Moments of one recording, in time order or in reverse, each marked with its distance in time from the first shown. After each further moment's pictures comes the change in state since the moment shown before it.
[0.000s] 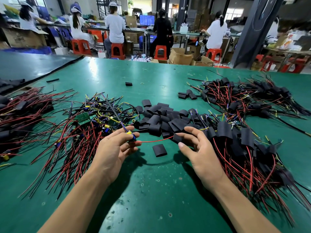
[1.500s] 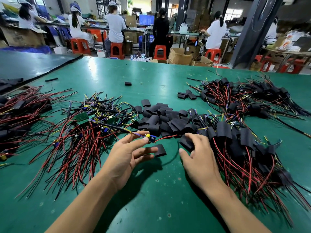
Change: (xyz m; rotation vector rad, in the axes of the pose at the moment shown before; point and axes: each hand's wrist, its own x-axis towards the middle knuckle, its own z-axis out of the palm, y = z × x) left_hand -0.010 -0.017 0.013 -0.037 -0.198 -0.048; right_hand -0.001 0.009 -0.002 -0.743 0.146 -0.048
